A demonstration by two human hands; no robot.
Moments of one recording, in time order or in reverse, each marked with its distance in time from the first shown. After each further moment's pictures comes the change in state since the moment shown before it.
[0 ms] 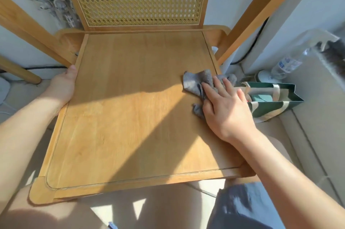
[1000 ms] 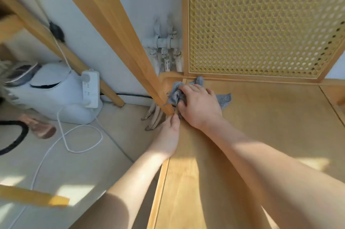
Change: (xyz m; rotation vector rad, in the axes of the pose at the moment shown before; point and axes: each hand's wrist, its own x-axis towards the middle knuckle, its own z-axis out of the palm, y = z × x) left_hand 0.008 -0.015 0.003 -0.229 -0.128 0.154; right_hand 0.181 -0.255 0.050 0.234 0.063 -0.450
